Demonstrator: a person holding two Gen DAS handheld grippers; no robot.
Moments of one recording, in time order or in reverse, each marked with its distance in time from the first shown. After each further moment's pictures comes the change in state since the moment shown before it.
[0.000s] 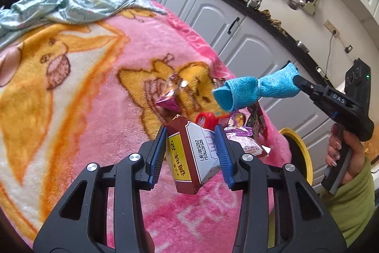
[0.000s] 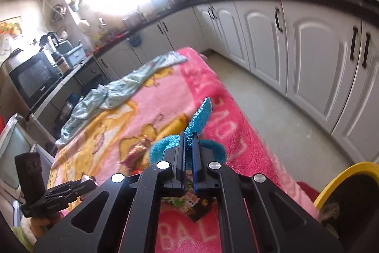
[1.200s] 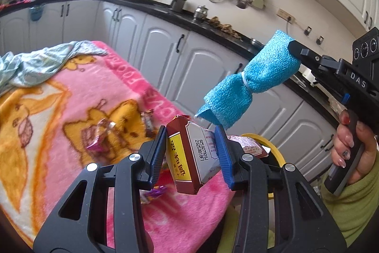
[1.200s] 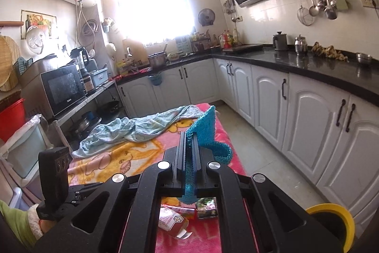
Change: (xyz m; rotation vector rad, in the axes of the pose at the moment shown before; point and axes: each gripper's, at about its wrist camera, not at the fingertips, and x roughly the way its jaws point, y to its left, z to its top) left arm -0.027 -0.123 0.023 0.236 -0.097 -0.144; right arm -0.146 0.049 0.030 -0.160 -0.256 0.003
